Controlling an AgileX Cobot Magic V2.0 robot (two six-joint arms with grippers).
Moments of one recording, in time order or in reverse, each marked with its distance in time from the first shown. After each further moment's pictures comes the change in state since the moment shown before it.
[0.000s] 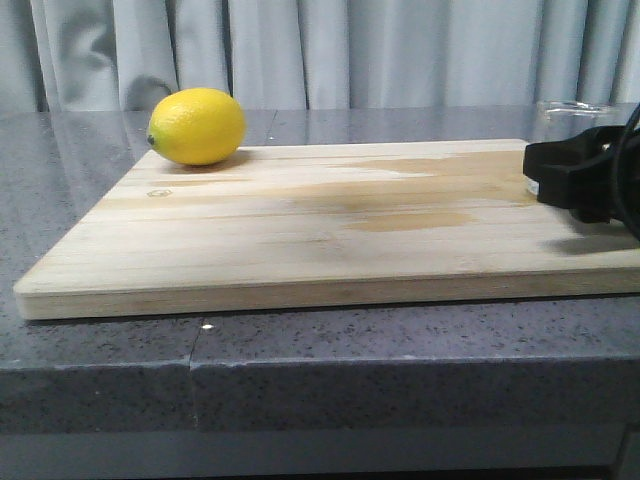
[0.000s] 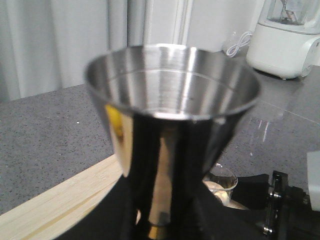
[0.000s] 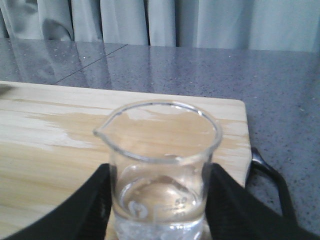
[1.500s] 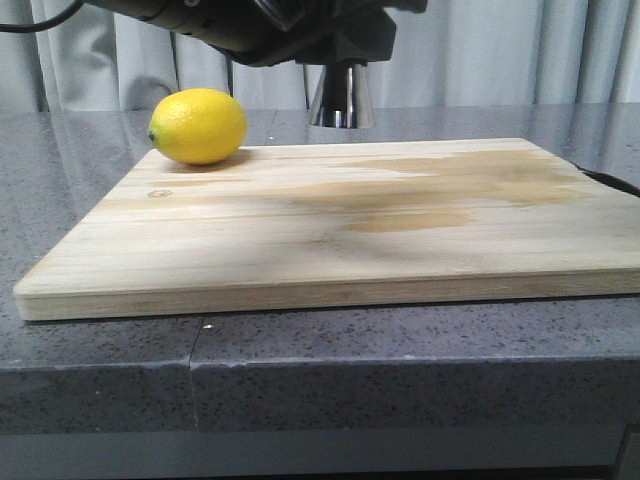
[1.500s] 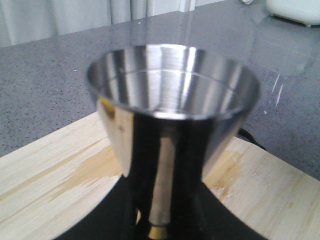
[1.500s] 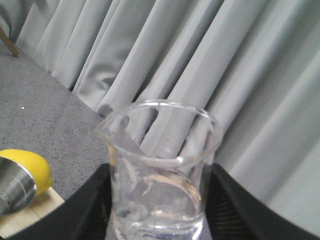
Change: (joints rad) left arm -0.009 0.172 0.022 0.014 -0.059 0.000; right arm 0.058 -0.454 -0.517 -0.551 0.748 -0.001
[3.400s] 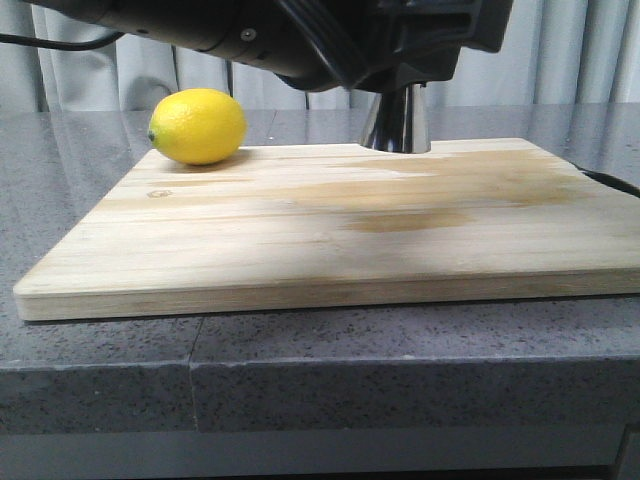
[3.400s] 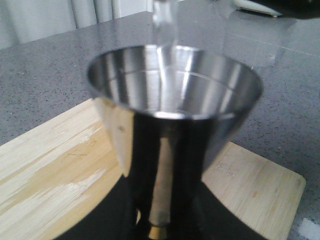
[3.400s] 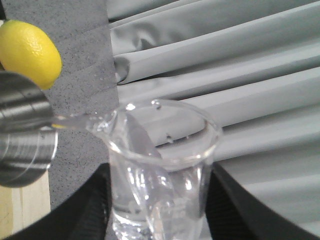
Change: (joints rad) left arm -0.070 0.043 0.000 0.039 -0.057 0.000; right arm 0.002 0.000 -0.071 -0.677 0.093 -0.101
